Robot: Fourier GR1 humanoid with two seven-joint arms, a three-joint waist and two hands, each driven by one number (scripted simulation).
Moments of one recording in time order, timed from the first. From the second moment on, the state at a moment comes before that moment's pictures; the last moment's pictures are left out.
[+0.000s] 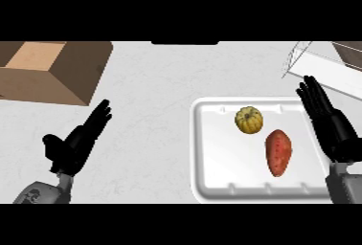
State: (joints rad) left arm -0.12 0.43 -0.32 -1.43 0.35 0.11 -0.01; right arm -0.14 -0.32 -0.04 -1.49 -0.17 0.09 -0.11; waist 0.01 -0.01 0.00
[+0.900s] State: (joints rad) left arm -0.17 0.40 -0.31 -1.44 0.22 0.24 -0.04; right arm -0.15 -0.42 -0.13 -1.49 0.63 -0.72 0.30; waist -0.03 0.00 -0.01
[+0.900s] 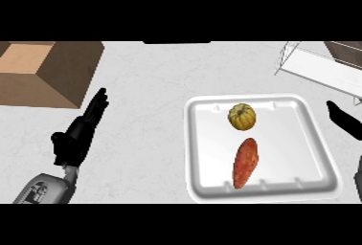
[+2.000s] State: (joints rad) left arm -0.22 0.34 -0.34 -1.40 0.16 0.24 -0.03; right arm -0.55 -0.03 0.19 -1.53 1.30 0.17 1.11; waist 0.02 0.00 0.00
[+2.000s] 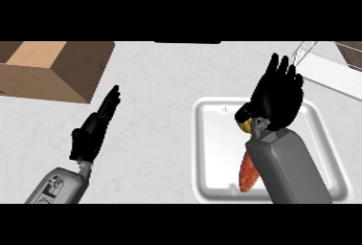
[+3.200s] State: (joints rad) left arm -0.26 0.30 -0.32 -1.38 0.14 0.23 0.00; right arm -0.81 -0.02 0.25 -1.16 1.20 0.34 1.23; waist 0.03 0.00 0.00
